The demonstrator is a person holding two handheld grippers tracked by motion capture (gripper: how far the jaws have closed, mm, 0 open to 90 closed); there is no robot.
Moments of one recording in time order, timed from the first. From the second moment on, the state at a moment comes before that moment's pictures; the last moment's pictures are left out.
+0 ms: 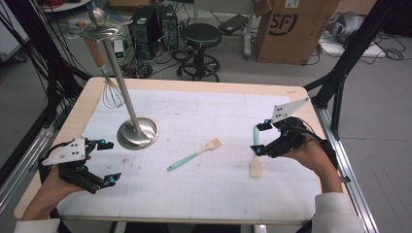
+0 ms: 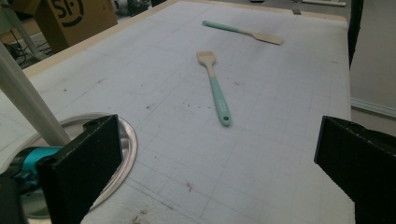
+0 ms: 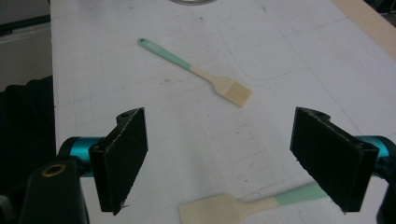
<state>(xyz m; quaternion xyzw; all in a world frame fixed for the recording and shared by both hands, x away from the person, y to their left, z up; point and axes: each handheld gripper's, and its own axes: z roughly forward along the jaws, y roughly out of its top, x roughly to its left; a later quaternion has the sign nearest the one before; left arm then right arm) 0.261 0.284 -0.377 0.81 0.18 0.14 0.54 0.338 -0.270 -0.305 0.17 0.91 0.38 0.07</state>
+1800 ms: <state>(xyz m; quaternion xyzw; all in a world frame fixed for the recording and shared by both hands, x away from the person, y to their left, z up) 0.261 0.283 -0.379 0.81 0.18 0.13 0.55 0.381 -0.254 -0.400 0.23 0.95 0.22 0.01</state>
